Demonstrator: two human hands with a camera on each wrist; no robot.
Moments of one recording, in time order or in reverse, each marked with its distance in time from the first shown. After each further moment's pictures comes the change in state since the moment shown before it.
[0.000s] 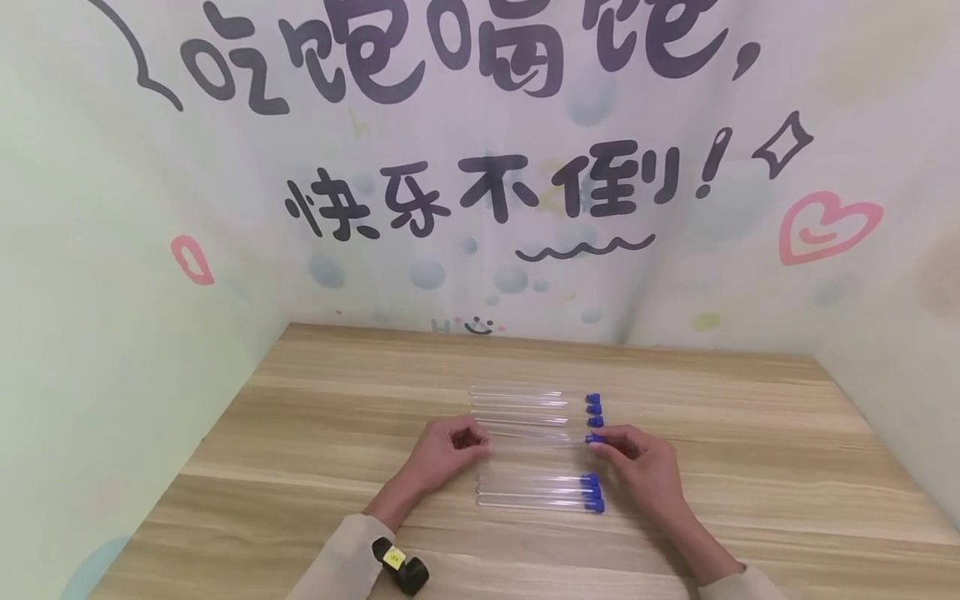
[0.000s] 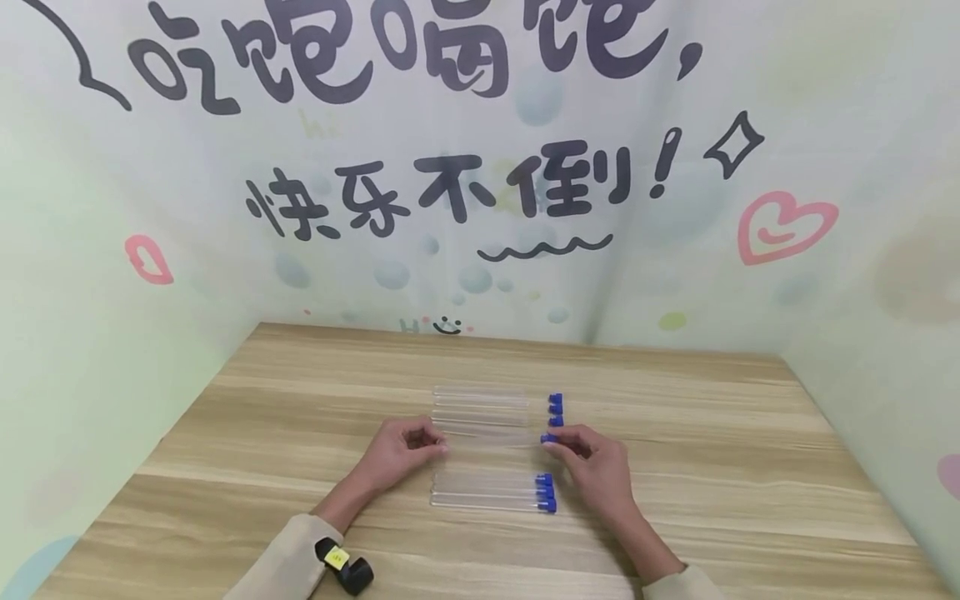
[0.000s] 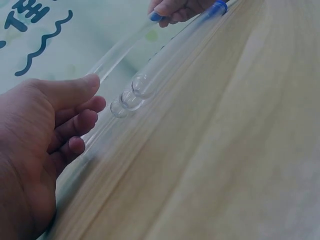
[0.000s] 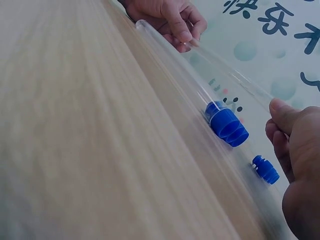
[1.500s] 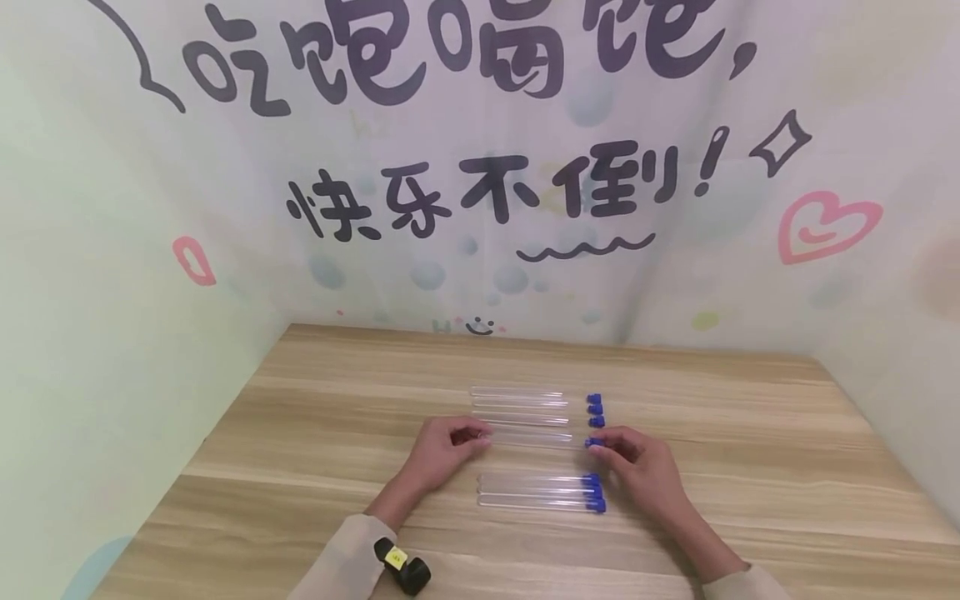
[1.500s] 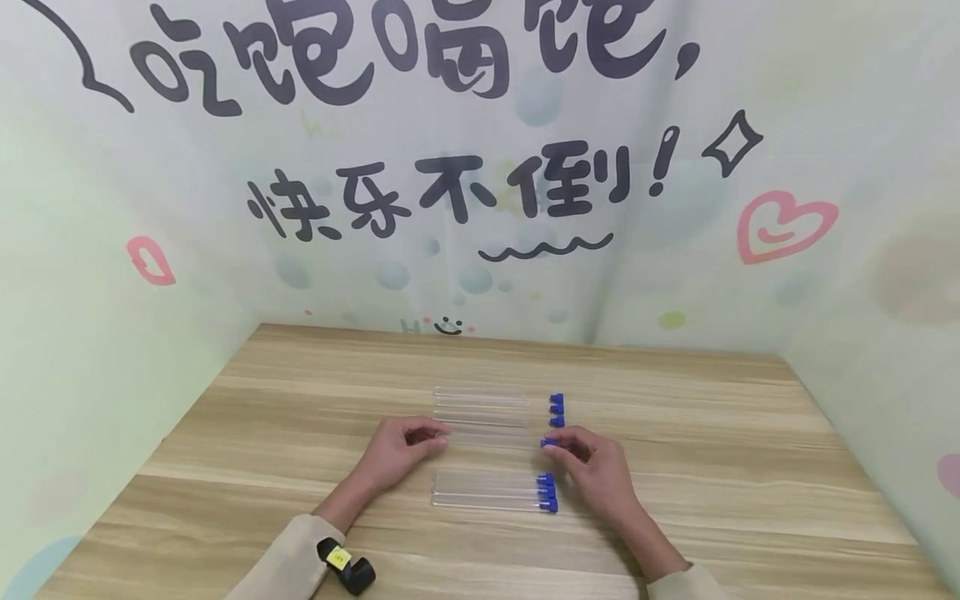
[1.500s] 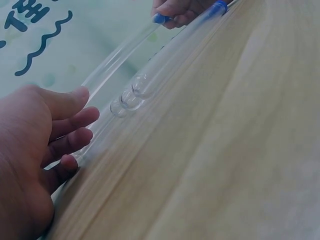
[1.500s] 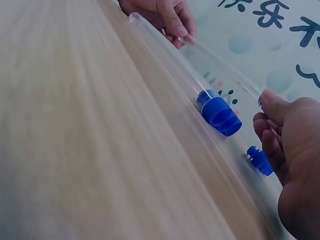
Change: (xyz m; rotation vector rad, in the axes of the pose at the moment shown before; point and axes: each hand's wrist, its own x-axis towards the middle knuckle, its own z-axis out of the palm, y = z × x) left_hand 0.000 0.001 -0.001 0.068 0.036 -0.049; right_hand 0.001 0.003 -0.004 -0.003 -0.106 0.013
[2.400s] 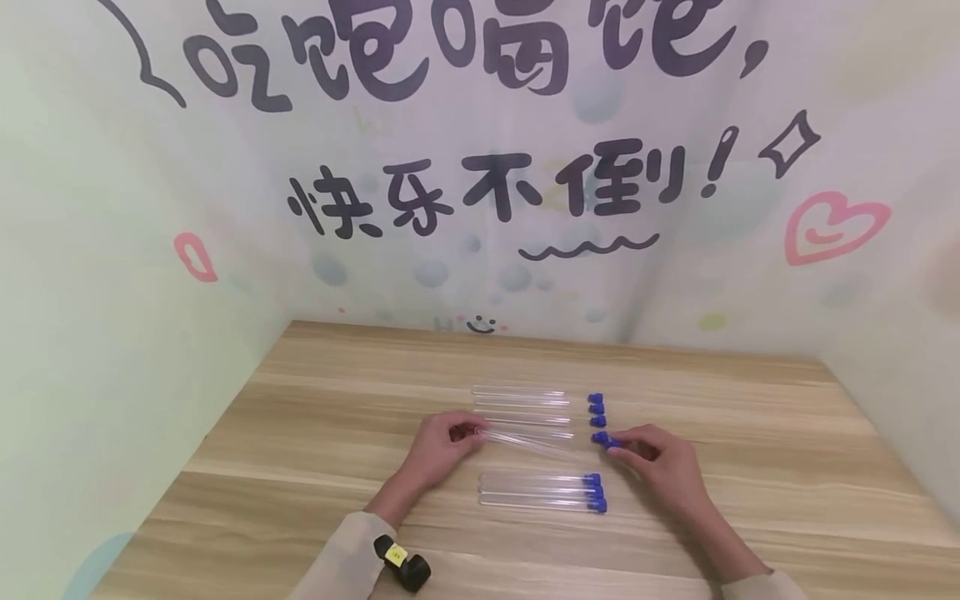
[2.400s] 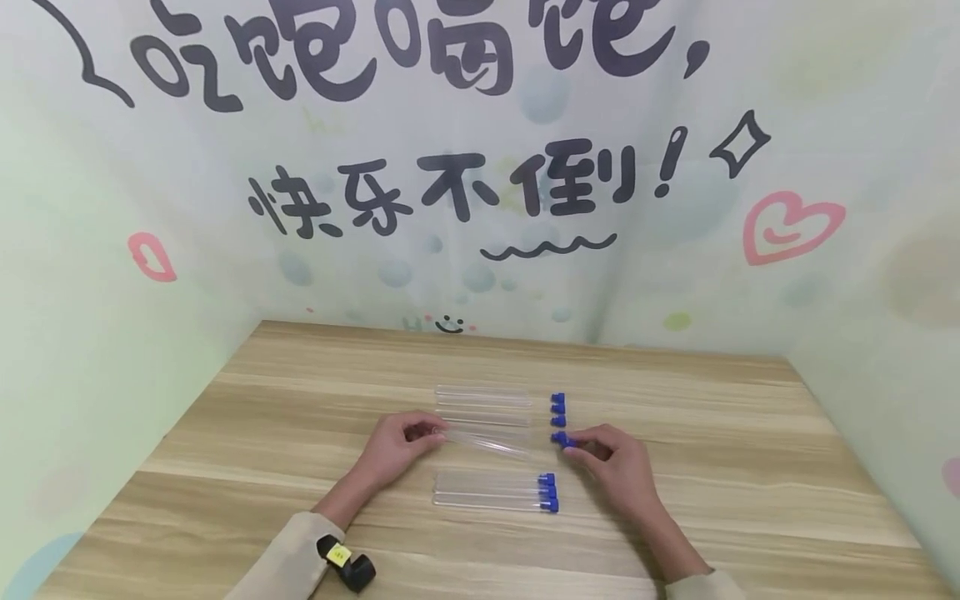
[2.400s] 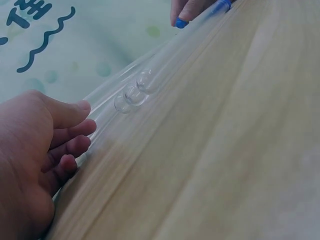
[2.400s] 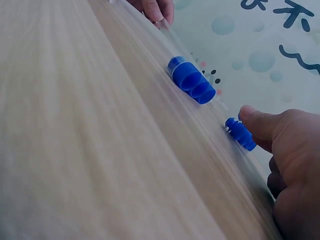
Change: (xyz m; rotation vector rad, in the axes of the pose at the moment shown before) left_hand 0.004 -0.006 0.001 0.041 0.031 -0.005; right_hand 0.002 0.019 -0.021 -0.163 0.037 0.038
